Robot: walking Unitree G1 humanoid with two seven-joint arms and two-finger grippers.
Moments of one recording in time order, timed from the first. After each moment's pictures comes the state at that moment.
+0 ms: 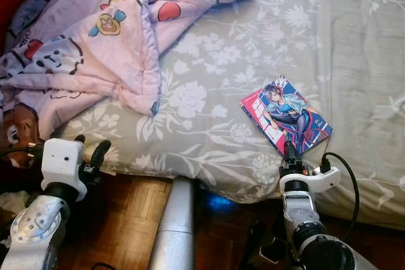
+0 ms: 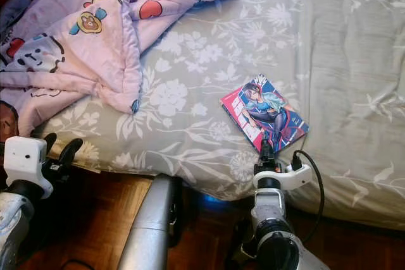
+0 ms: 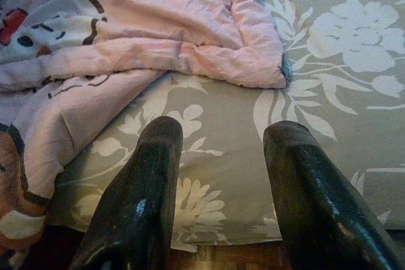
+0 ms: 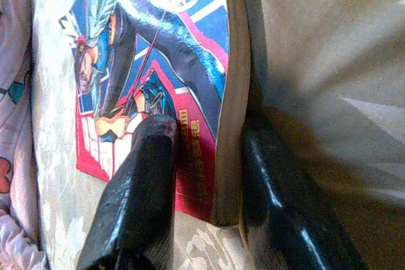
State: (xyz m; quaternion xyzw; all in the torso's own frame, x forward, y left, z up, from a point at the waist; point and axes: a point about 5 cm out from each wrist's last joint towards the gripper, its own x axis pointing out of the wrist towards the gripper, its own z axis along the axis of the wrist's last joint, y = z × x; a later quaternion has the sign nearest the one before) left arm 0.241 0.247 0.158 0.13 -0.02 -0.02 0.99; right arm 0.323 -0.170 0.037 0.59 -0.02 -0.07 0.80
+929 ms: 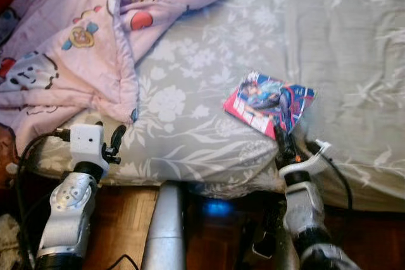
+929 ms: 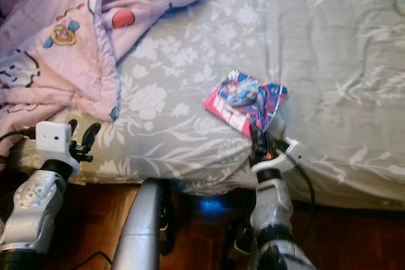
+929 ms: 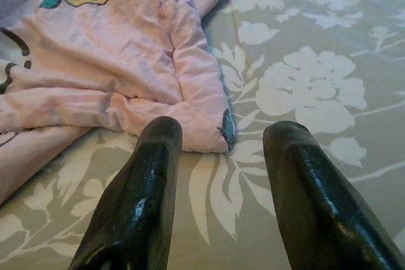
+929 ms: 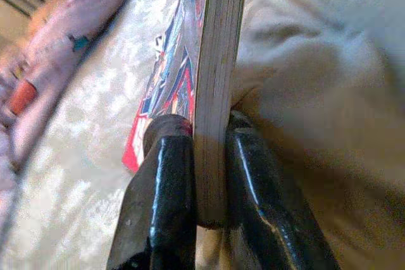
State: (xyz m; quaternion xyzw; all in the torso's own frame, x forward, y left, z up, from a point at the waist) left arm 0.297 0.234 0.138 0.08 -0.05 0.00 1.00; right arm 0.320 -0.174 0.061 0.33 -0.05 0.05 0.94
